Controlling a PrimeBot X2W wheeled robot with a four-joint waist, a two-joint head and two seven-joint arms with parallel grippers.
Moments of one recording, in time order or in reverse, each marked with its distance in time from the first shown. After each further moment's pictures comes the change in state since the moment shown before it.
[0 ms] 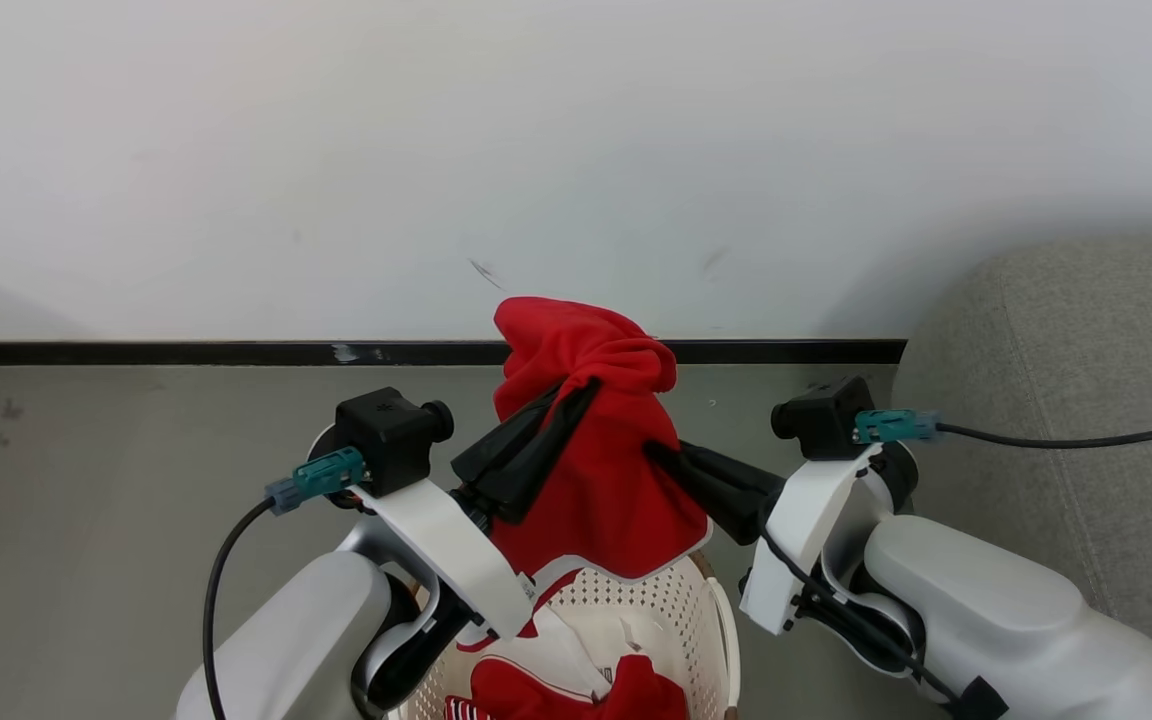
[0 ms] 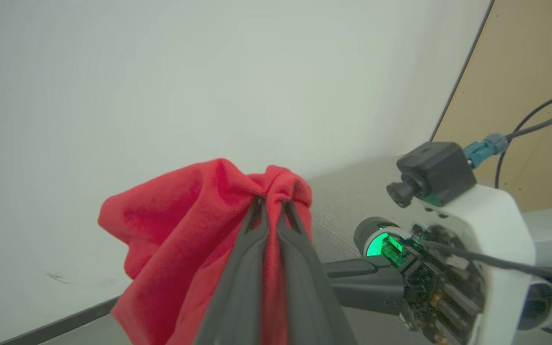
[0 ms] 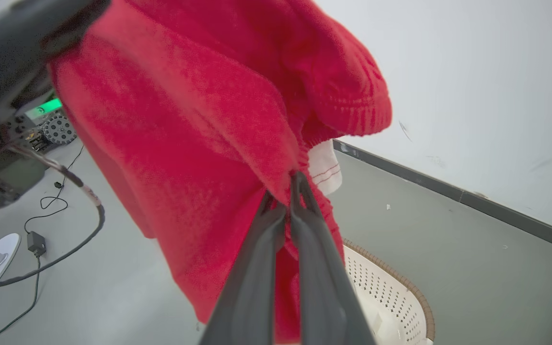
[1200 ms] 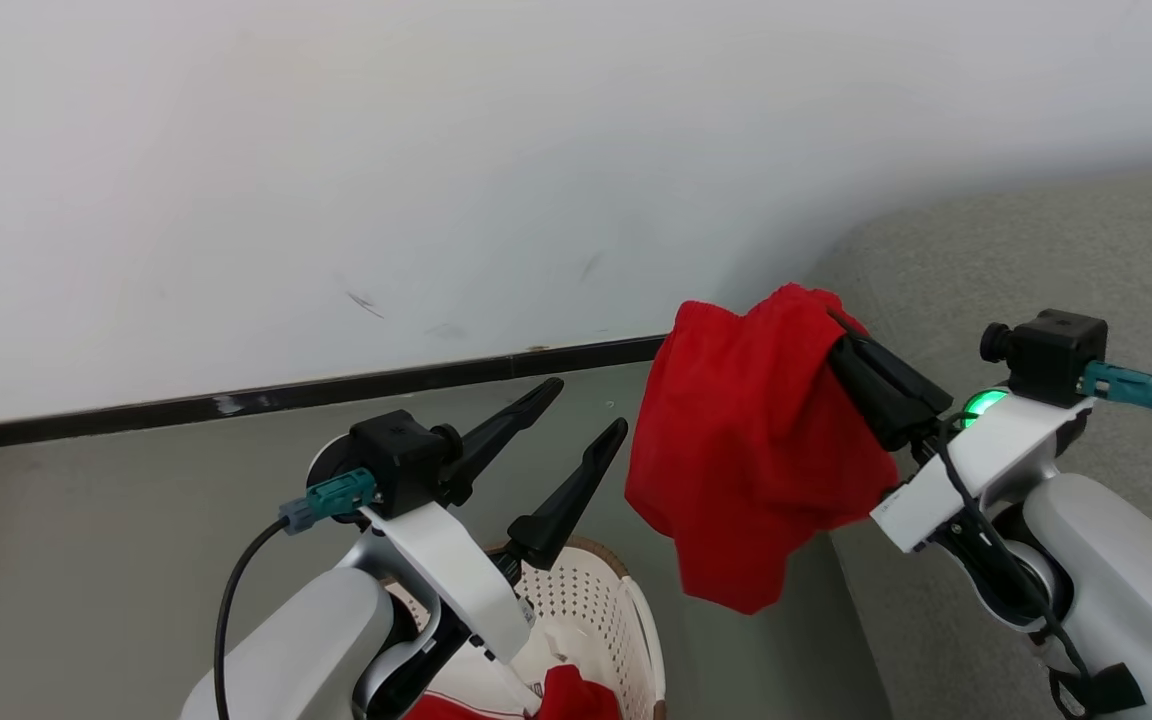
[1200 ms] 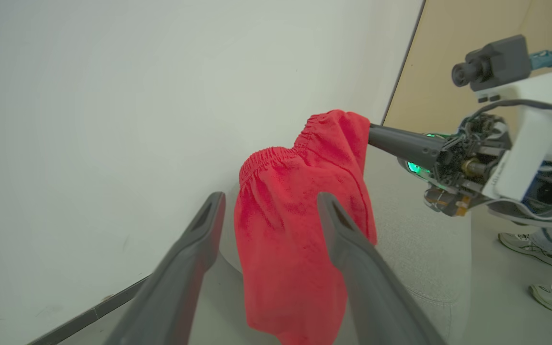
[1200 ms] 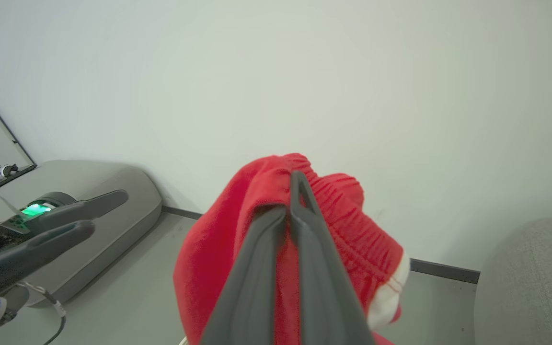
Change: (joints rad) left arm 0.001 0.024 -0.046 0.022 0.017 0.002 -0.021; right arm 0.189 -0.112 -0.495 -0.198 -0.178 0.000 -0.001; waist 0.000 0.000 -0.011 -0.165
